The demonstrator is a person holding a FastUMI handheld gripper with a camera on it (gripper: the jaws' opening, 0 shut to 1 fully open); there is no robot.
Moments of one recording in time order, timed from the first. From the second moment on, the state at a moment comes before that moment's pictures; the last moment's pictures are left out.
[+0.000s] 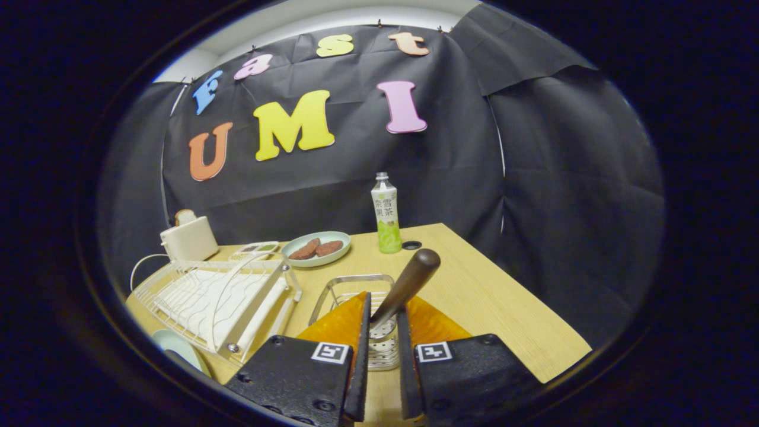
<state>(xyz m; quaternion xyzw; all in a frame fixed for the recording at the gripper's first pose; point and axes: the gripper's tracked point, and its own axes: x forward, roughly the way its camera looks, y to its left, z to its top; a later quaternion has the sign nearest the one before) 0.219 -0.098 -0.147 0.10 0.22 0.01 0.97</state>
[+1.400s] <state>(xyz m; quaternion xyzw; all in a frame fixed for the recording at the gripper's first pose) 0.098 0.046 0.023 0.08 0.14 0.13 0.98</state>
